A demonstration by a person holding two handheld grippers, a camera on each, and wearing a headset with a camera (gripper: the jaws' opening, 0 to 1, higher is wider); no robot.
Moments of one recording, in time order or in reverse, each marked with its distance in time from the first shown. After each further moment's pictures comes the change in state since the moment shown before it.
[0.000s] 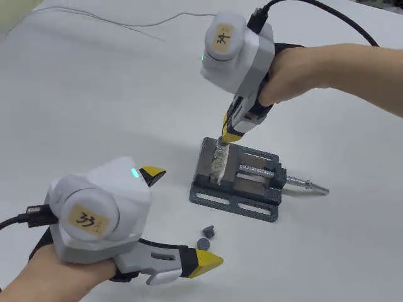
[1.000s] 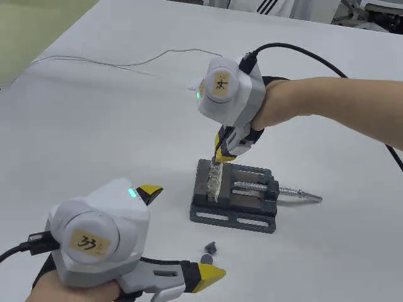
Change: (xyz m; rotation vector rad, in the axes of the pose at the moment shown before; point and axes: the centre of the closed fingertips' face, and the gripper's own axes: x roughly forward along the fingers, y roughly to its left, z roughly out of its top) left arm -0.011 -0.005 0.016 0.048 -0.002 0.027; right arm -0.009 0.004 -0.001 -0.075 -0.090 -0.055
